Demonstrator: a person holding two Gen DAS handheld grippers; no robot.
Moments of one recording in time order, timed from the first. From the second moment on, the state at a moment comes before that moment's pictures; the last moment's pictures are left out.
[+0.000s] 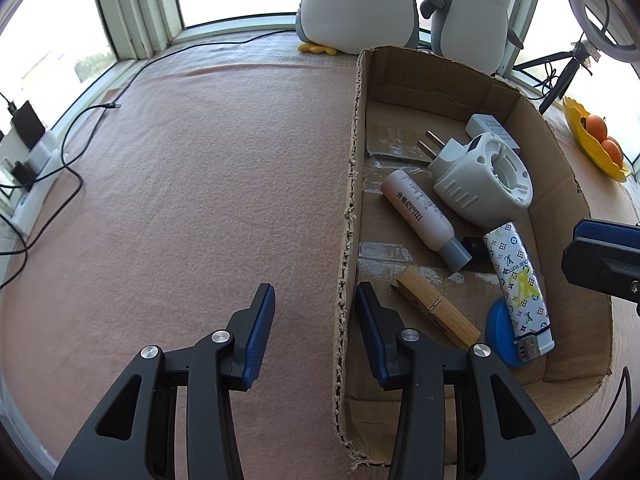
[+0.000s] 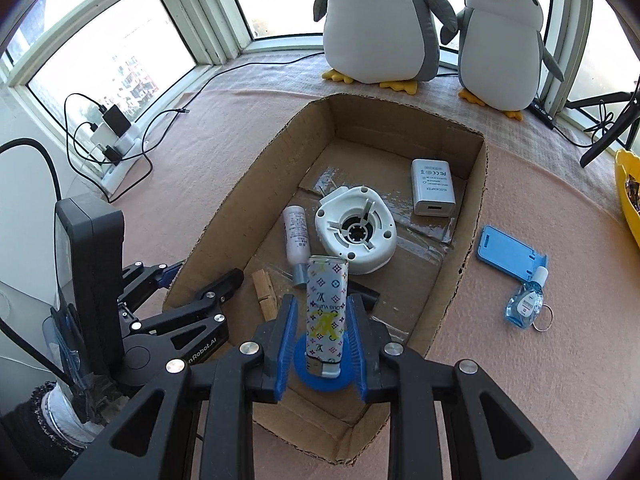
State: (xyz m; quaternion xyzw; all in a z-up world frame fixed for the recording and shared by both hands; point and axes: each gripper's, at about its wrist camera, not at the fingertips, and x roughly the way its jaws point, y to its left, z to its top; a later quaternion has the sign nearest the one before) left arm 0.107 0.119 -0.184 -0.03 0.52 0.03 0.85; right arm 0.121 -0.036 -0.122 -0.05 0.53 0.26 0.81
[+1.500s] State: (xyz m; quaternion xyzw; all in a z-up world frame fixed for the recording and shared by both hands) left arm 0.107 0.117 -0.185 -0.03 0.52 0.03 0.85; right arm 0.195 -0.186 -0.163 0.10 0.60 0.09 0.79
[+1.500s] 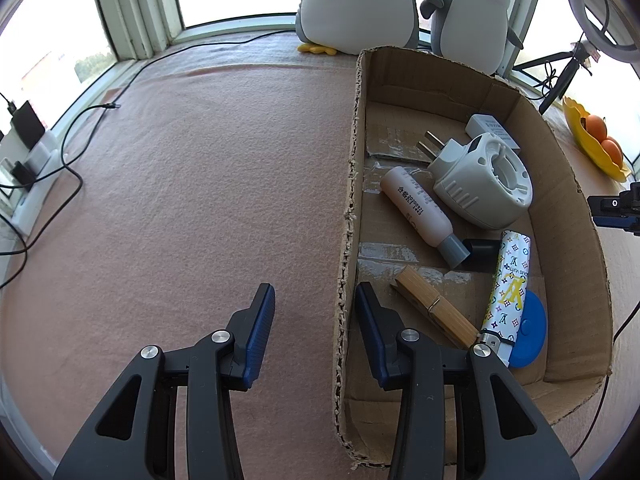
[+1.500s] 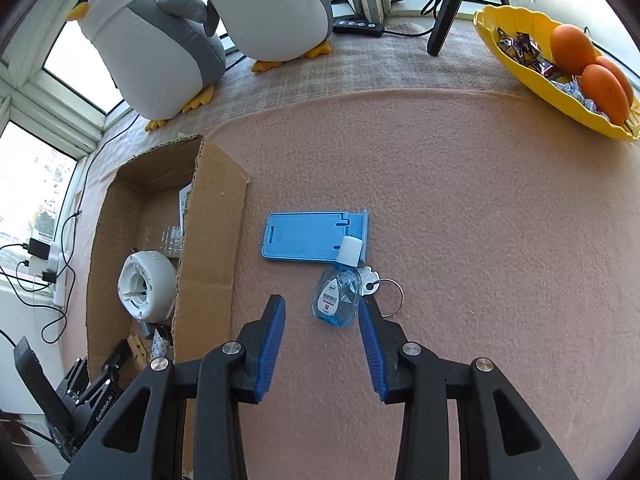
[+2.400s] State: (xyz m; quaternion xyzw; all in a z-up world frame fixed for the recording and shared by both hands) left arm 0.107 0.116 -0.185 -0.03 0.52 0.03 0.85; right arm 0.213 -0.134 -0.190 -0.03 0.63 0.07 0.77
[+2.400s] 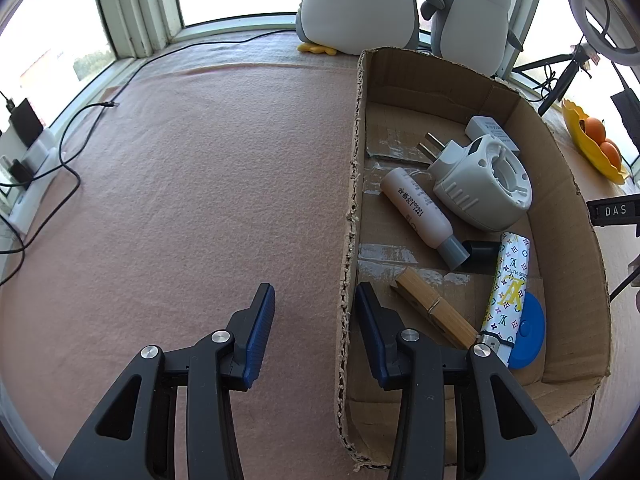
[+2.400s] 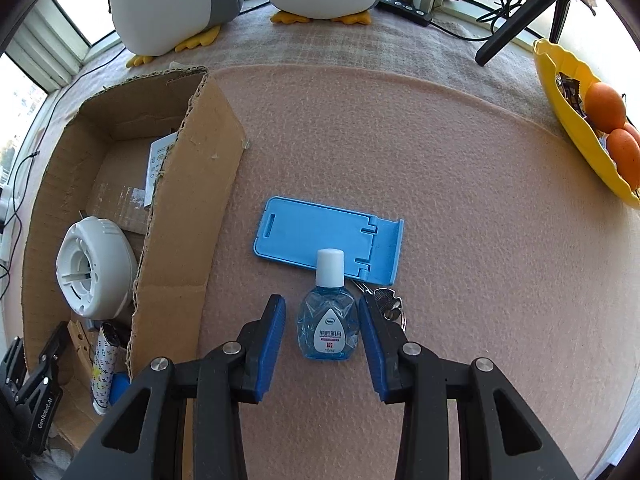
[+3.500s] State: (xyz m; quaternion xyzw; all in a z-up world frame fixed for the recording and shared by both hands) left arm 0.108 0.115 -0.184 -0.03 0.52 0.03 0.86; right arm 0.166 -0.125 -0.113 -0.01 0.56 0.15 0.82
